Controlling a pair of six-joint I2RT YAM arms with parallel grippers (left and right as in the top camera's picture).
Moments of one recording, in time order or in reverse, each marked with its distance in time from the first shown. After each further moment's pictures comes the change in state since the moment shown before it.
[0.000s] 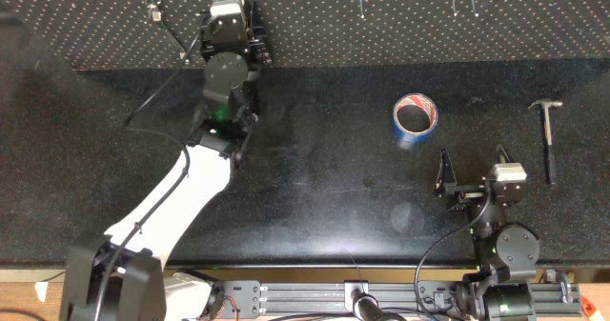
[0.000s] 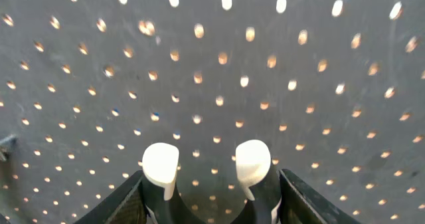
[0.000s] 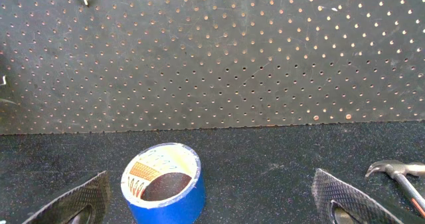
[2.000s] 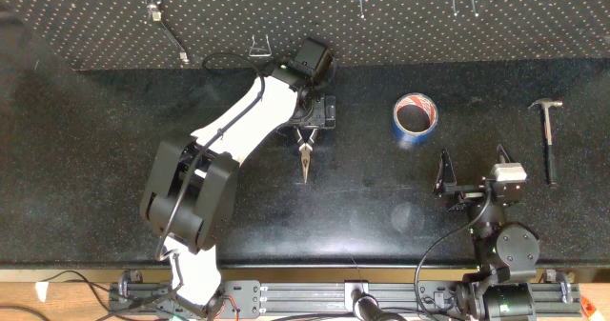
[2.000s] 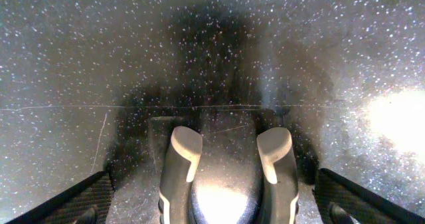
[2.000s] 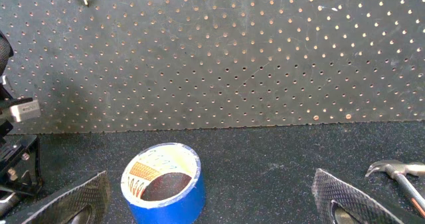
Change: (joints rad) left arm -0.135 0.519 0.551 -1.371 0.392 -0.383; right arm 0.000 0.000 0.000 0.000 0.000 0.000
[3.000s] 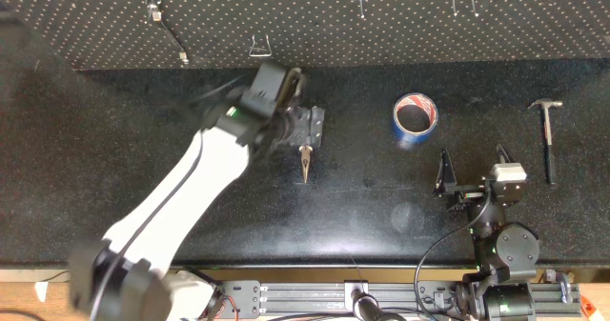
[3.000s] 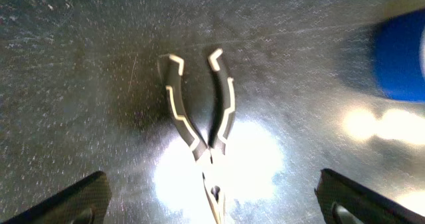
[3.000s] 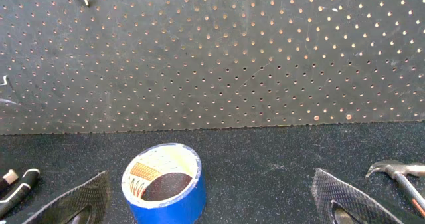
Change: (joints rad) left arm 0.000 -0.454 -0.241 0.043 0.071 0.108; right arm 0.000 0.000 0.000 0.000 0.000 0.000
